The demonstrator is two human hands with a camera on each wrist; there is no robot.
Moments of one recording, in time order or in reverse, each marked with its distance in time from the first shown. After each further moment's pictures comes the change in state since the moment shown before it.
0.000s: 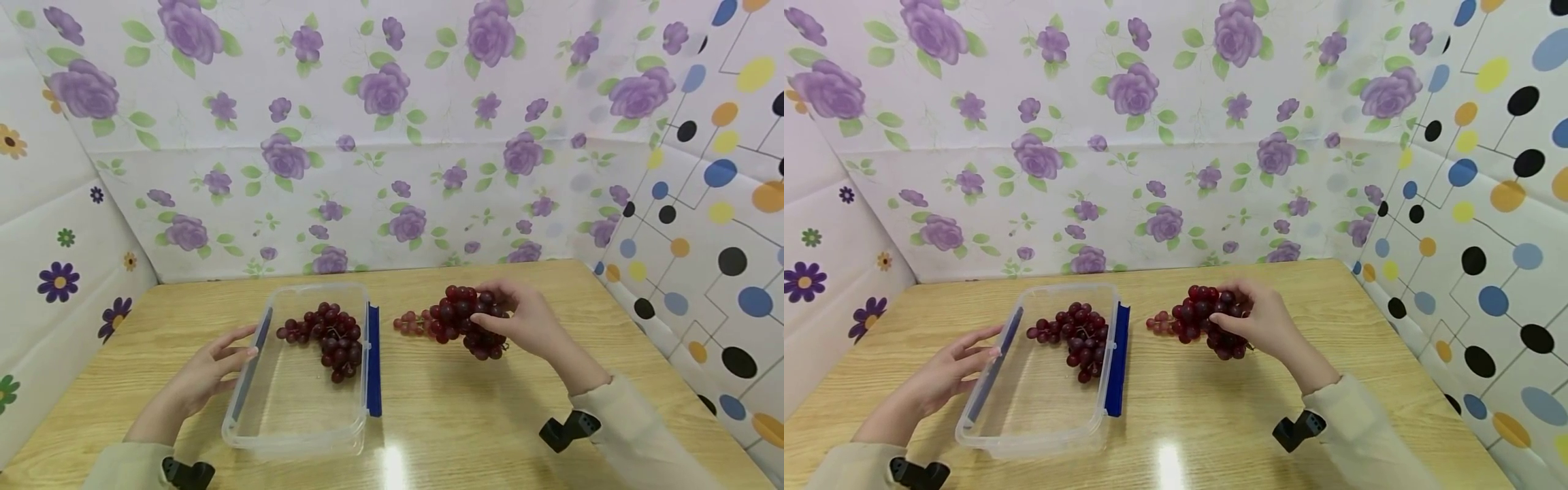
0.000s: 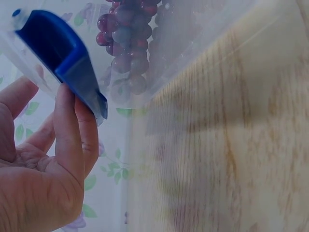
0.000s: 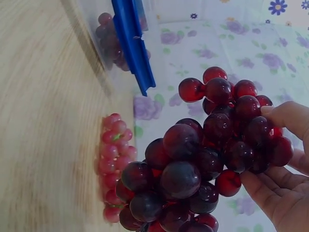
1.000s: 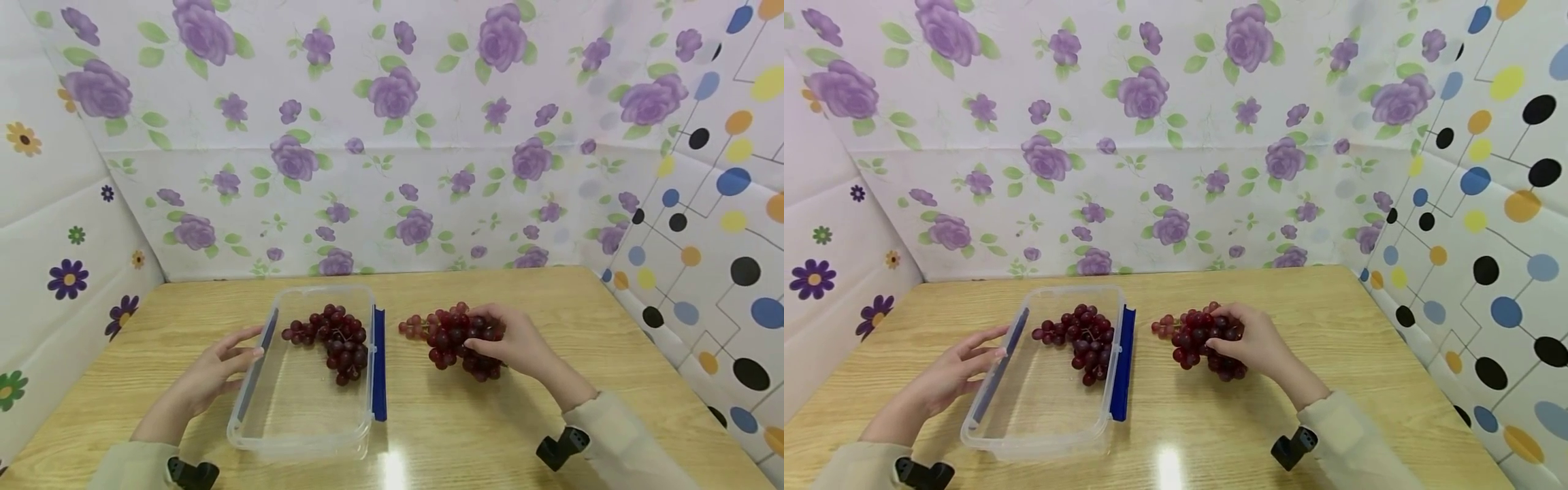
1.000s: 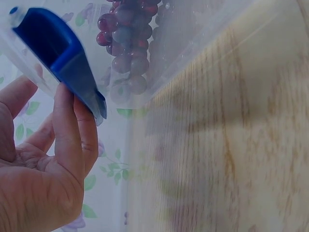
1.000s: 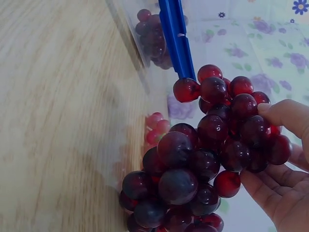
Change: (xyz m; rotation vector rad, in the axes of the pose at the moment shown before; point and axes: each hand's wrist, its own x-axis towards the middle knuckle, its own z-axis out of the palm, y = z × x) left_hand 0.002 -0.005 -0.001 -0.022 0.010 -0.008; right_hand -0.003 0.018 0.031 -0.015 -0.080 -0.024
